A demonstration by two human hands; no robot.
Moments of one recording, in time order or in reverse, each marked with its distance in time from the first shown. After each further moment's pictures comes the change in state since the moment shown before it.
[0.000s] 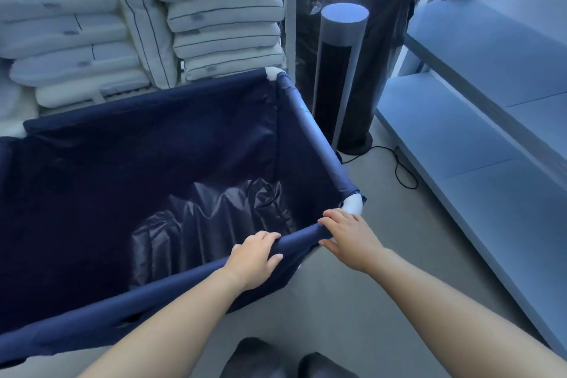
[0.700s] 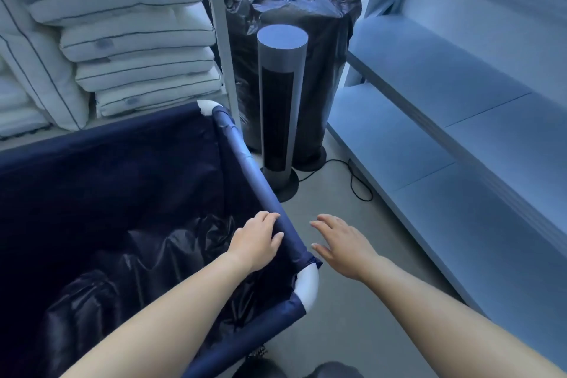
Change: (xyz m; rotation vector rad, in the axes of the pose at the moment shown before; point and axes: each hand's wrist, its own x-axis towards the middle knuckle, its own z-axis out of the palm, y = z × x) left_hand 0.196 0.090 -0.066 -0.022 0.064 0.152; right_hand 0.068 0.122 -0.060 0.108 -0.050 0.262
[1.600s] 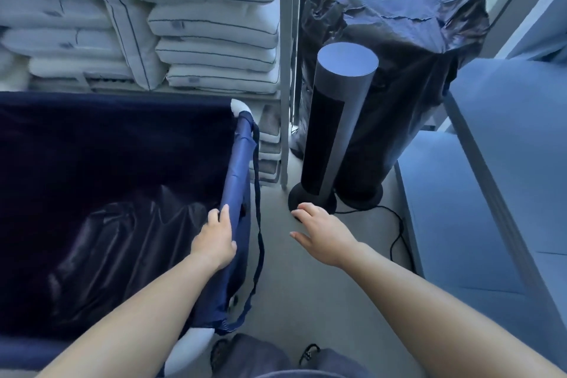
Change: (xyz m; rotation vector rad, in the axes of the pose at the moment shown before) left_hand 0.104 0.069 0.005 -0.010 0.133 -0.813; right_hand 0.177 0.125 -0.092 -0.068 -0.159 -0.588
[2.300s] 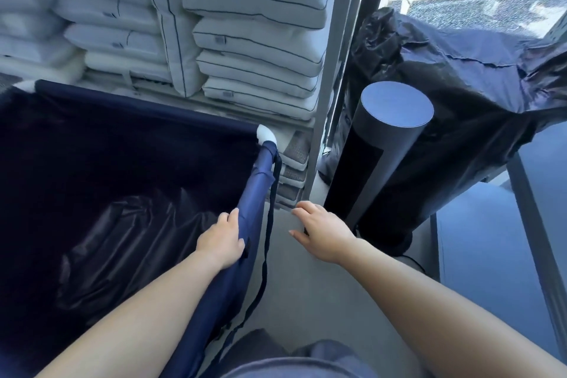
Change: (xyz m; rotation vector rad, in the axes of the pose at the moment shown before) left_hand 0.093 0.020 -0.039 -0.046 0.001 -0.128; right_hand 0.137 0.037 -0.056 -0.100 -0.074 -0.229
